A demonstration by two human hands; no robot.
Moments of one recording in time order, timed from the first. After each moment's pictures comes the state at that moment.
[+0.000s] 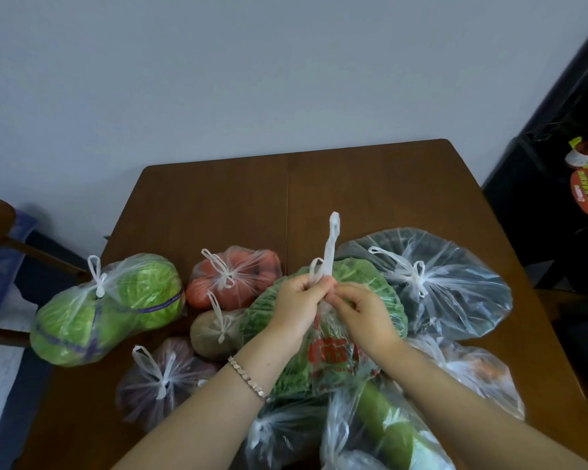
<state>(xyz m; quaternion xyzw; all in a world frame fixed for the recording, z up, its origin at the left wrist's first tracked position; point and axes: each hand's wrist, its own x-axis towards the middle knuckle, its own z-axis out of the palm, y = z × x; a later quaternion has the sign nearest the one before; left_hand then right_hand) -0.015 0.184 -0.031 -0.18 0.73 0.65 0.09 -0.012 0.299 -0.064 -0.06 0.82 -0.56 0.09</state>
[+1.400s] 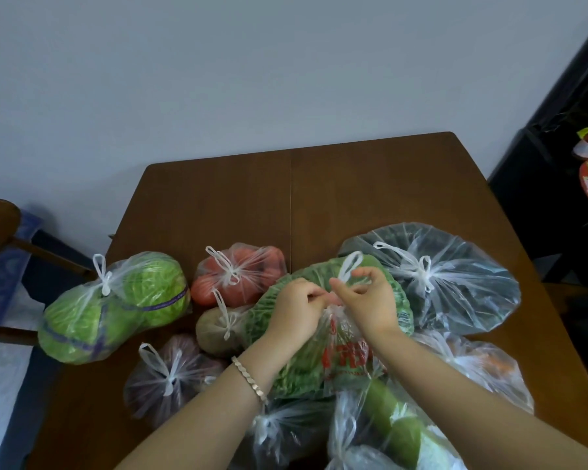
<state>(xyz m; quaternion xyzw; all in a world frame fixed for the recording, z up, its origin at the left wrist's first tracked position) -0.011 0.168 -0.047 -0.02 0.90 0.42 0.06 -0.022 0.286 -0.070 0.16 0.75 -0.63 0.07</state>
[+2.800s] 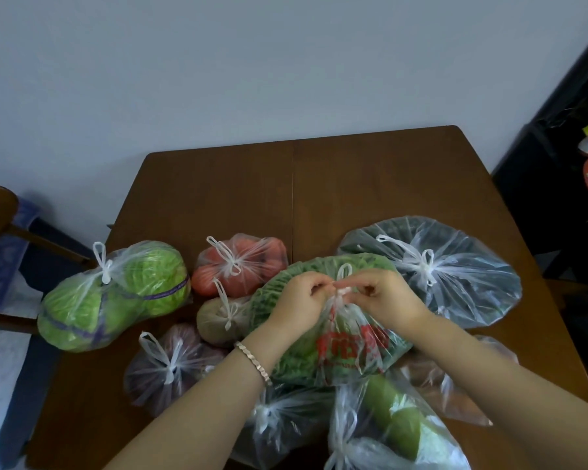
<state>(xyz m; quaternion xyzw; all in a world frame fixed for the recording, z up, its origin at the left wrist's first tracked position) -0.014 0.163 -0.060 -0.02 0.88 0.46 0.11 -0.025 0.322 -0.054 -0.16 0.86 -0.48 0.12</state>
